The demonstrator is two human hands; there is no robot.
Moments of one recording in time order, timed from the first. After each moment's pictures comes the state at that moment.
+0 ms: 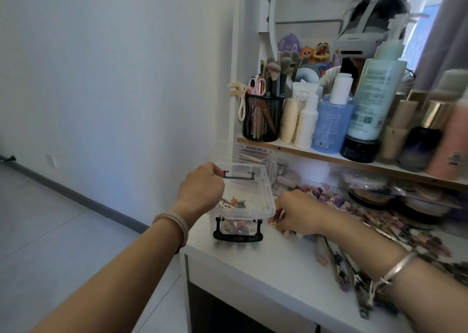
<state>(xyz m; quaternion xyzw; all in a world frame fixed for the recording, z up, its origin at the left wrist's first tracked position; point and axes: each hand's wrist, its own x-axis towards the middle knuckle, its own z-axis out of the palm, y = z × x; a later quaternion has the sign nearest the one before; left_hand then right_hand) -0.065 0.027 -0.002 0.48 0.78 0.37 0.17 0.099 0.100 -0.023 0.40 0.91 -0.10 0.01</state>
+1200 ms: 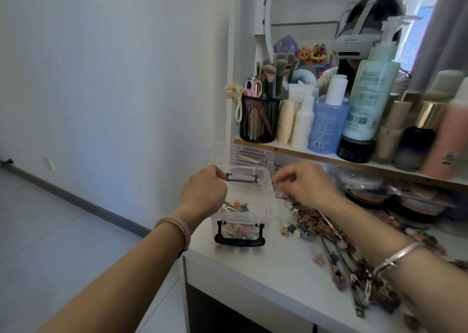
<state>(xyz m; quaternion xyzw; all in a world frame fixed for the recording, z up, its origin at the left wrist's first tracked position) -0.056 0.024 -0.001 0.50 0.78 0.35 0.16 0.106 0.114 -0.002 0.44 0.83 -0.19 -0.27</state>
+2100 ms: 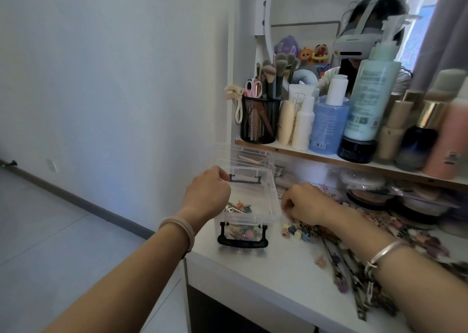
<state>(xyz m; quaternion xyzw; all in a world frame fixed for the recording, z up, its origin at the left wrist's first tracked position) -0.051 0.025 0.000 0.50 0.77 0.35 0.16 0.112 0.131 -0.033 0.46 0.89 -0.05 -0.03</state>
